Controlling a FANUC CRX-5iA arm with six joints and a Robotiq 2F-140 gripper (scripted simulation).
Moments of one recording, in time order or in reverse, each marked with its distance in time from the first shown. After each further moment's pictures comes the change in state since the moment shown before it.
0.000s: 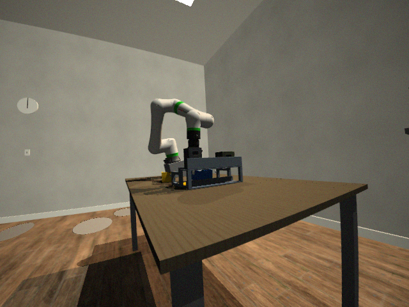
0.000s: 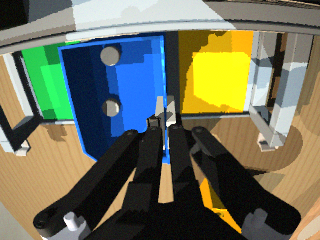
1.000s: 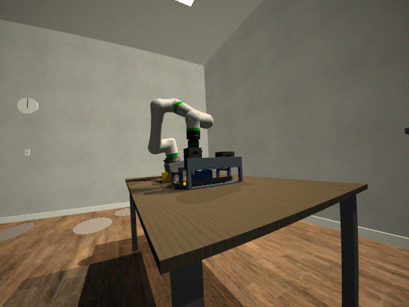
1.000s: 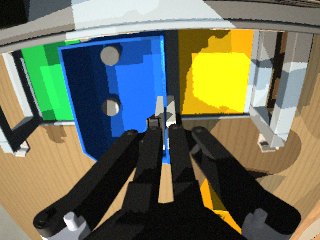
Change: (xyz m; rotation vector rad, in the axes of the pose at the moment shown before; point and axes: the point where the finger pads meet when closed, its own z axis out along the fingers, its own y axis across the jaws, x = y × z) arm 0.000 0.000 0.001 0.000 0.014 0.000
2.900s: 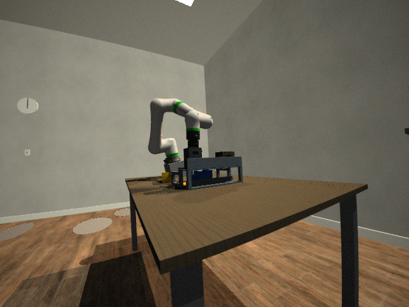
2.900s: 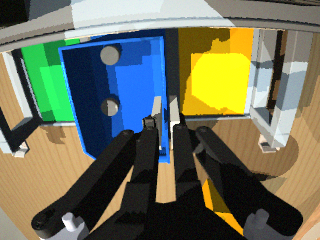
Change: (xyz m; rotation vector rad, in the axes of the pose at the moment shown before) arm -0.001 0.000 0.001 0.000 0.017 0.000
